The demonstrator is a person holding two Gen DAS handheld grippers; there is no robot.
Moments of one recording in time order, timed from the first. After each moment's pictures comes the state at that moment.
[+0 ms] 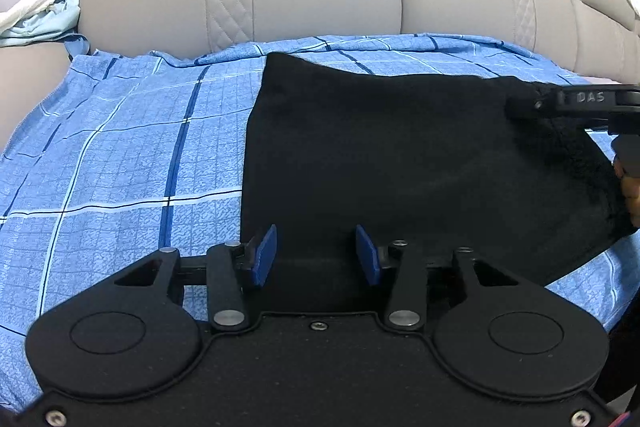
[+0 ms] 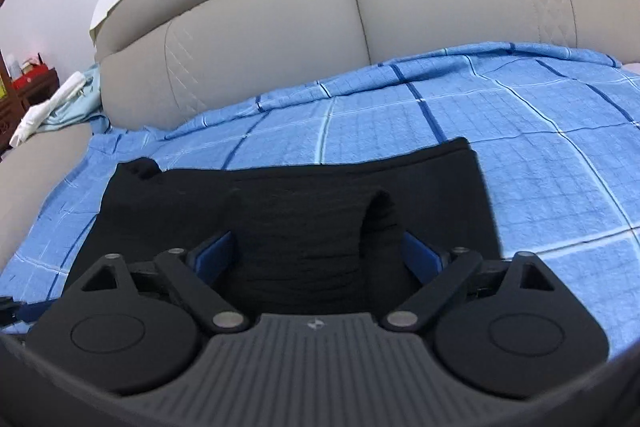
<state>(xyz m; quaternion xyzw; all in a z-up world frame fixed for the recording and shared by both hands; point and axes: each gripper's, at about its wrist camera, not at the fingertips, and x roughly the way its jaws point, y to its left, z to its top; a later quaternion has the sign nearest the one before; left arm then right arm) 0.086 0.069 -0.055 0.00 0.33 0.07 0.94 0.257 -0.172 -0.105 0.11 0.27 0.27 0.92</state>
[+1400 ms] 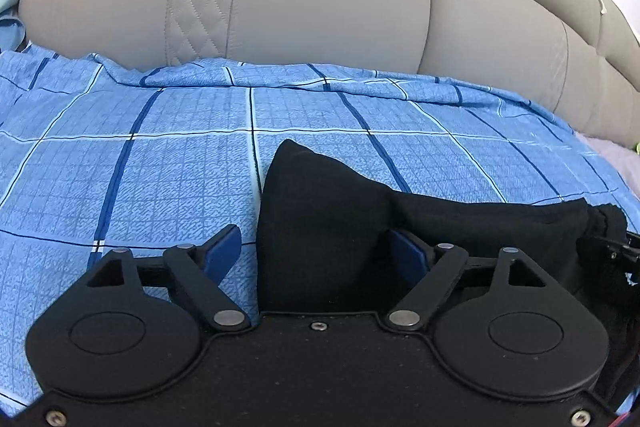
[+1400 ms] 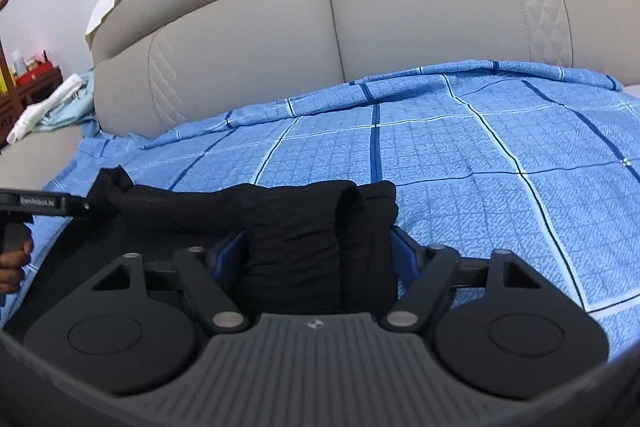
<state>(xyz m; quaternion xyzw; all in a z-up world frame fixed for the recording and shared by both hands) 0.251 0.108 -0.044 -0.08 0.35 0.02 0.93 0.295 -0.228 -0.117 0.11 0.25 0.29 0.92</state>
